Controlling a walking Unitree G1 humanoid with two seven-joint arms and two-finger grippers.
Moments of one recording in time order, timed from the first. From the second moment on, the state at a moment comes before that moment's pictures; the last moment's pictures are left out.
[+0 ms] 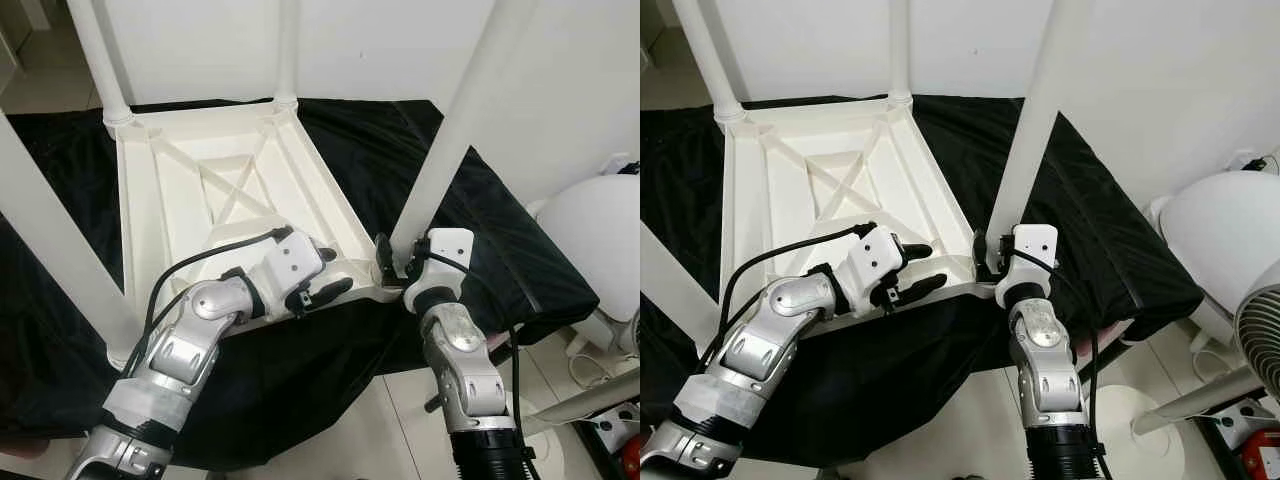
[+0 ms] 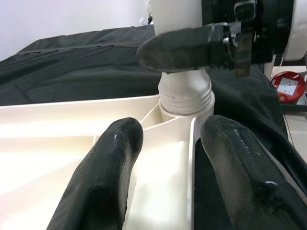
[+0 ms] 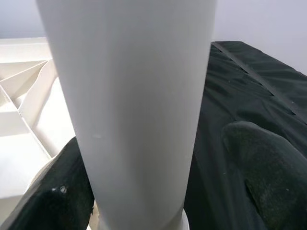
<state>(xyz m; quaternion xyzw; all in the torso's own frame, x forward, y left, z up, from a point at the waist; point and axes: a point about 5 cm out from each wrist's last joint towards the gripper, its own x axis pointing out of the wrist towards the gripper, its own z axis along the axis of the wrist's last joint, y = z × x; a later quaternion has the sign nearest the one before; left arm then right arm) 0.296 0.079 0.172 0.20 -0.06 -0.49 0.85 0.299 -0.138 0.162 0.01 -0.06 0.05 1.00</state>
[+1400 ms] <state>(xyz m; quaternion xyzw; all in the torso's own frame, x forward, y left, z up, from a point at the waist) 0.283 0.076 0.177 0.14 -0.03 -0.53 0.83 0.341 -0.164 0.168 -0.11 -0.02 0.41 0.91</state>
